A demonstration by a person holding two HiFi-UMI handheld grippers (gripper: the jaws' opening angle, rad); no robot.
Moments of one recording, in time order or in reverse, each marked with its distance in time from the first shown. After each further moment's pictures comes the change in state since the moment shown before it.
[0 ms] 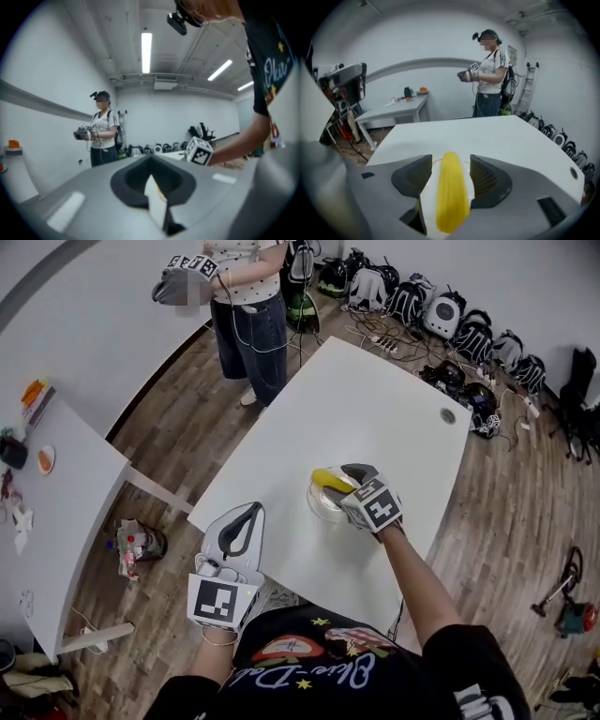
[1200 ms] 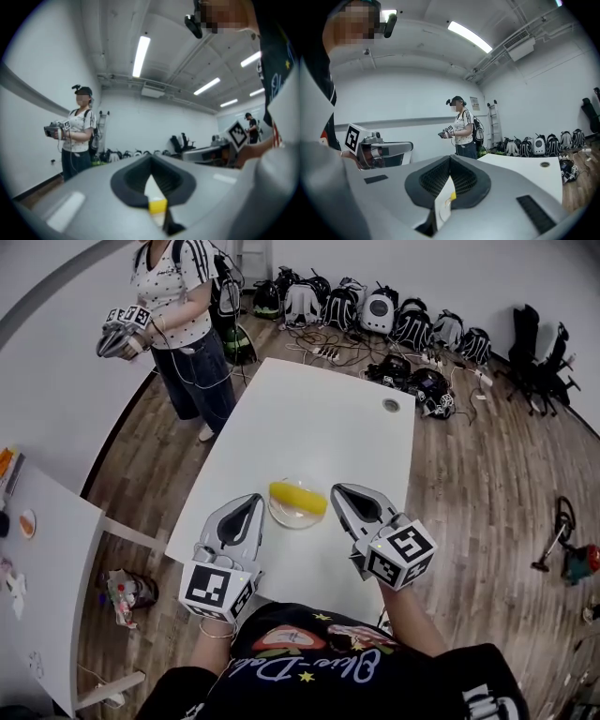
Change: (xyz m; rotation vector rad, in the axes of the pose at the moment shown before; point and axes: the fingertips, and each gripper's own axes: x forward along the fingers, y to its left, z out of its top) left arm 0.045 -0.070 0.051 -0.055 -0.130 -0.270; right arm -0.219 0.024 0.051 0.270 -0.663 -0.237
